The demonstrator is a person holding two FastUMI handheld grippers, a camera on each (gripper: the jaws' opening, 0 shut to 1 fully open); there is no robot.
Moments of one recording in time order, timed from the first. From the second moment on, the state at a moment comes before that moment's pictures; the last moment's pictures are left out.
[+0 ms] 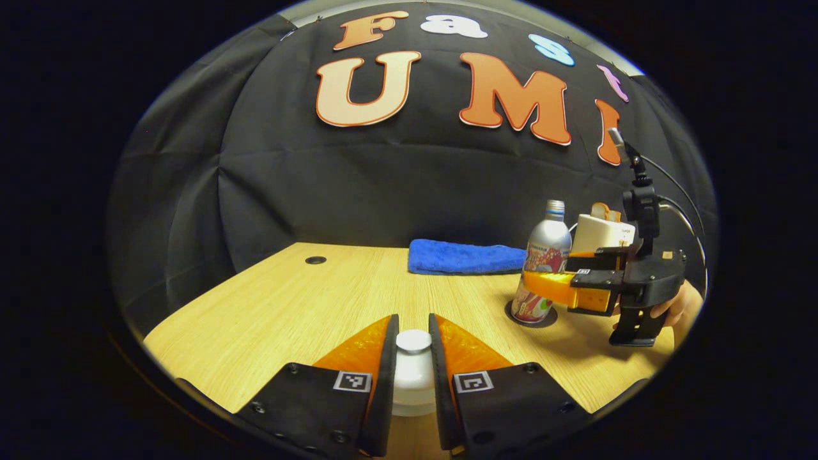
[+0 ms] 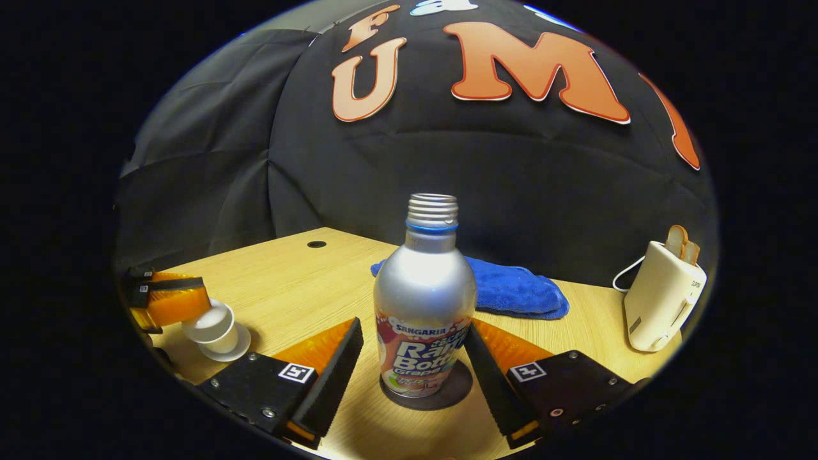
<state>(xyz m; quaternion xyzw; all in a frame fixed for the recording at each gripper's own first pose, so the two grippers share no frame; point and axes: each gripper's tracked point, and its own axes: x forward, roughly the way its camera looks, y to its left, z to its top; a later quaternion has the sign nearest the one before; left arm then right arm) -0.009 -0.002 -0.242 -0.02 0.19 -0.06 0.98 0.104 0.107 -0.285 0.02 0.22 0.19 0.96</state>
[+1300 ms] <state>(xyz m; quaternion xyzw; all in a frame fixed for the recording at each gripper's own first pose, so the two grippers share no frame) -0.007 -0.061 -0.150 0.00 0.09 -0.07 0.99 0.037 0.000 -0.179 0.04 0.10 0.10 0.99</state>
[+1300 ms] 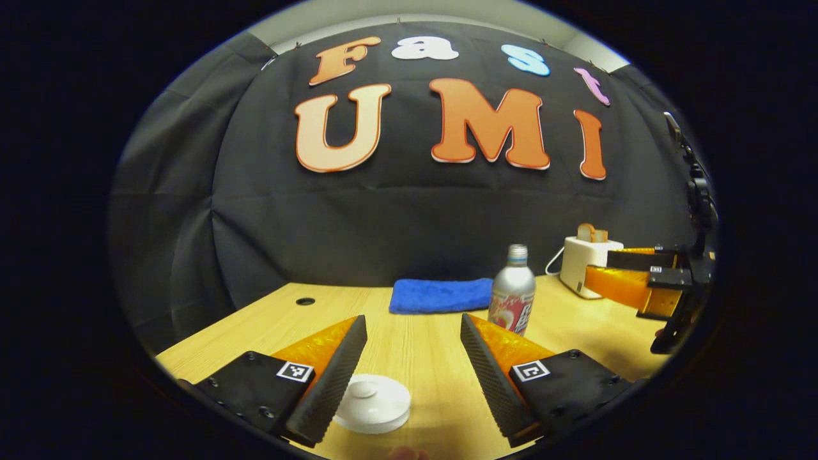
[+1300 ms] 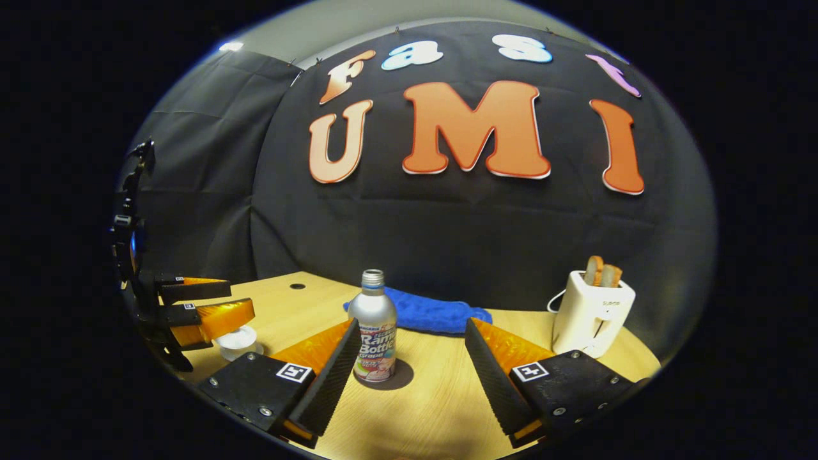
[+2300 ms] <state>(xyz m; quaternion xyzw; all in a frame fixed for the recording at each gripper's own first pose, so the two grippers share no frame) -0.002 -0.146 -0.090 -0.04 0.02 -0.09 0.99 0.009 -0.025 -0.092 0.01 0.03 0.03 1.00</state>
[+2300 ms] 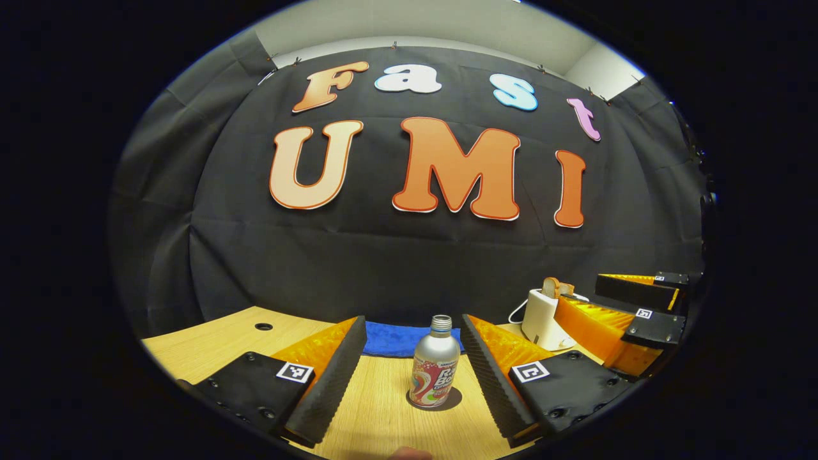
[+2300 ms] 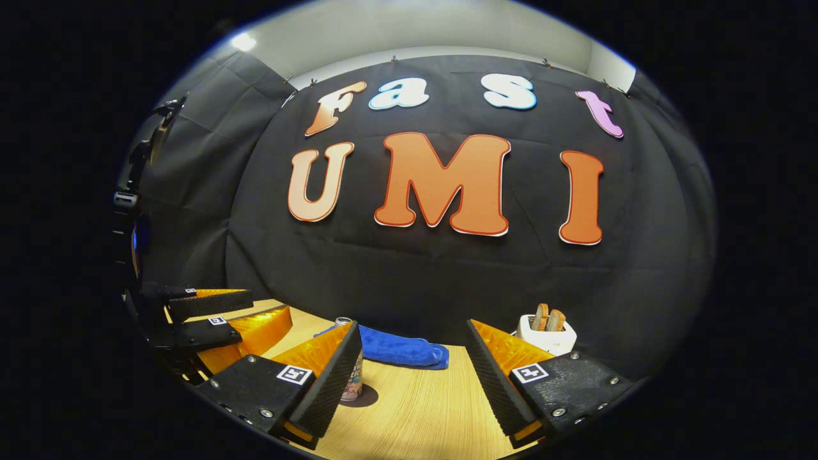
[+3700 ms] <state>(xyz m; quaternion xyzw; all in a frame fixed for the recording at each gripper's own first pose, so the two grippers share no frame) -0.008 -0.090 -0.064 -0.02 0.00 -0.05 1.00 -0.005 -0.024 -0.073 0.02 0.04 0.00 1.00</state>
